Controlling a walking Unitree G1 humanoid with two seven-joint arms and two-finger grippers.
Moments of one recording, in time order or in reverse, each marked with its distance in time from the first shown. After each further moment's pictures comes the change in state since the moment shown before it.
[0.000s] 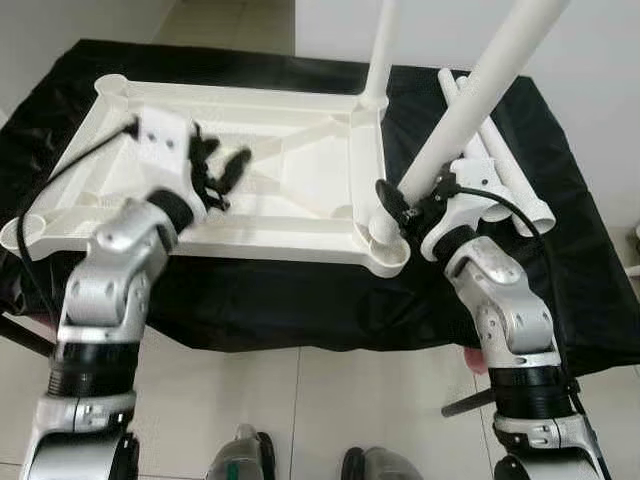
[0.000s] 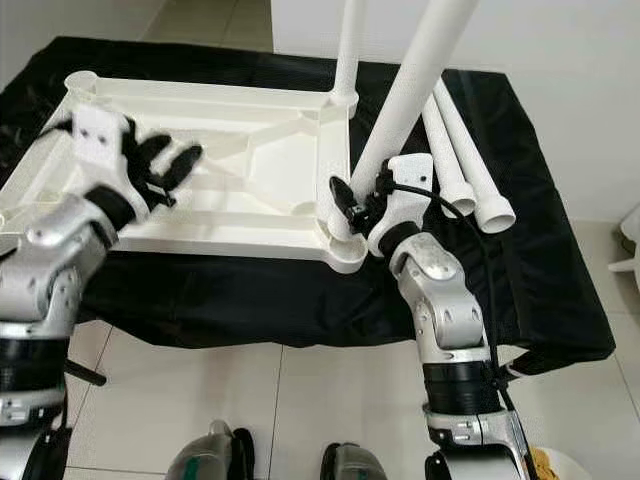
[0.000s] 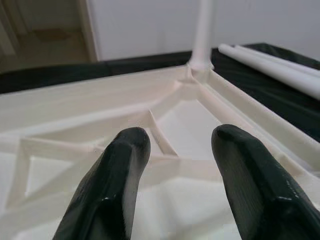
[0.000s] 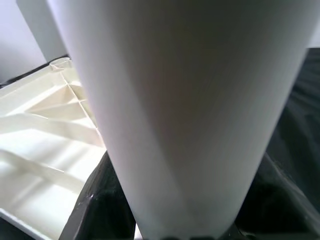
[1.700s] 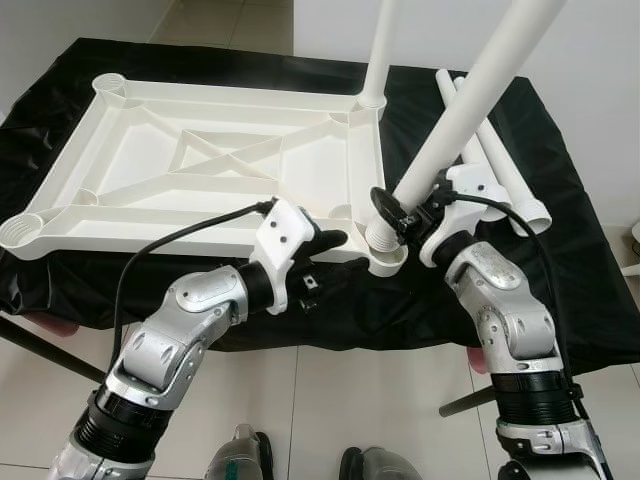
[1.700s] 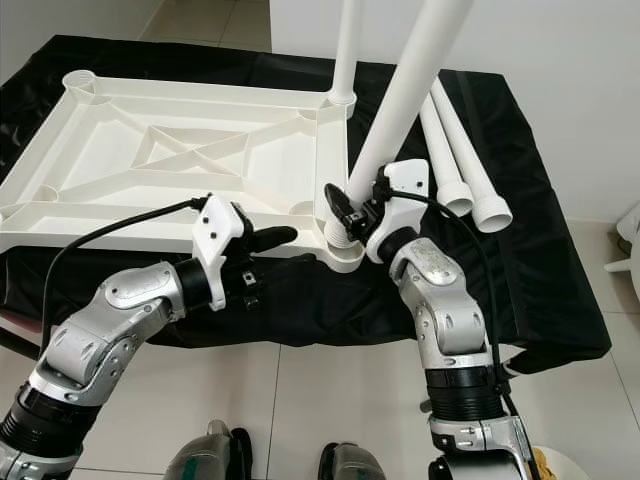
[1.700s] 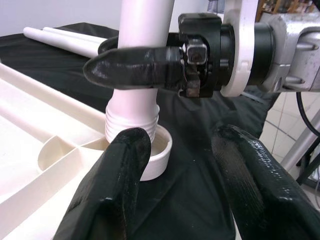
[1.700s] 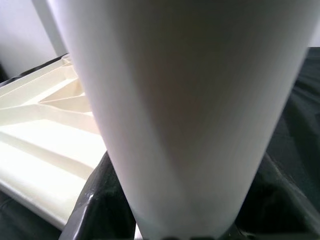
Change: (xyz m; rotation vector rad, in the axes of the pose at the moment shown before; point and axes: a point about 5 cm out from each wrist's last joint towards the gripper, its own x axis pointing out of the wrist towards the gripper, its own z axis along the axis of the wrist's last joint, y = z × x) left arm -0.013 -0.106 -0.018 -0.022 0.025 -0.664; right arm -0.005 0.001 -0.005 -0.006 0.019 0.033
